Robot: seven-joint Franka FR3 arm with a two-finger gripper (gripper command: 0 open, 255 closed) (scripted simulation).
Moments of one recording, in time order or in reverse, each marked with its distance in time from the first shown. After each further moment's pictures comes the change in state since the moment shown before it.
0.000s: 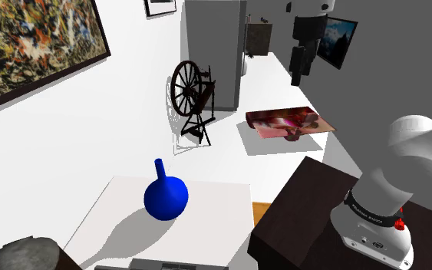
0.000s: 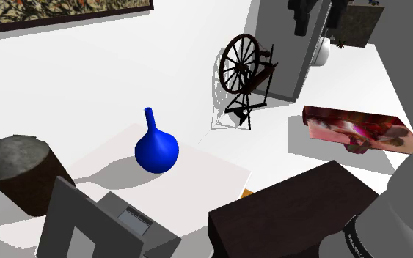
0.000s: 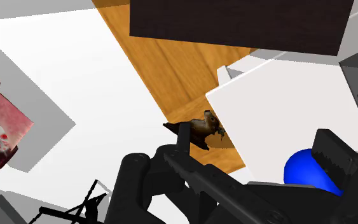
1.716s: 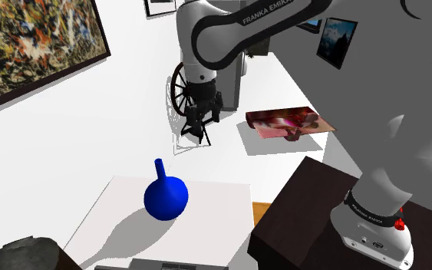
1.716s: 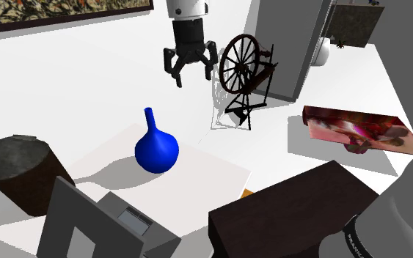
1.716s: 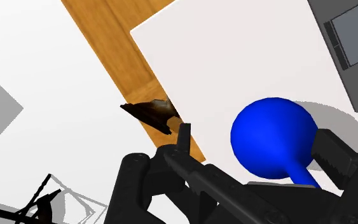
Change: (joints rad) arm 0.096 0.765 0.246 0.305 0.052 0.420 0.340
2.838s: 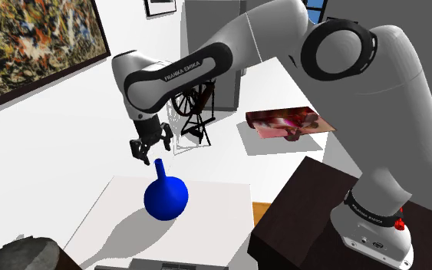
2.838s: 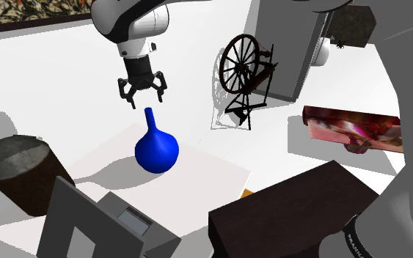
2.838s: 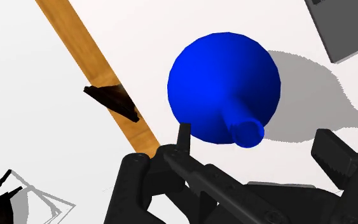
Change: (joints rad) arm 0.162 0.644 0.015 0.638 -0.127 -0.025 0.173
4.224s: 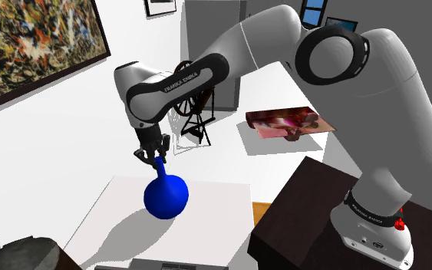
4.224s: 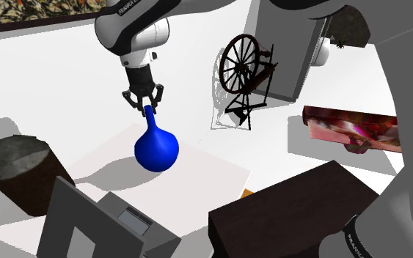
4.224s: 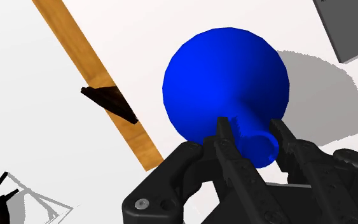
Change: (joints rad) arm 0.005 0.038 -0.005 -0.011 -0.008 0.047 0.004
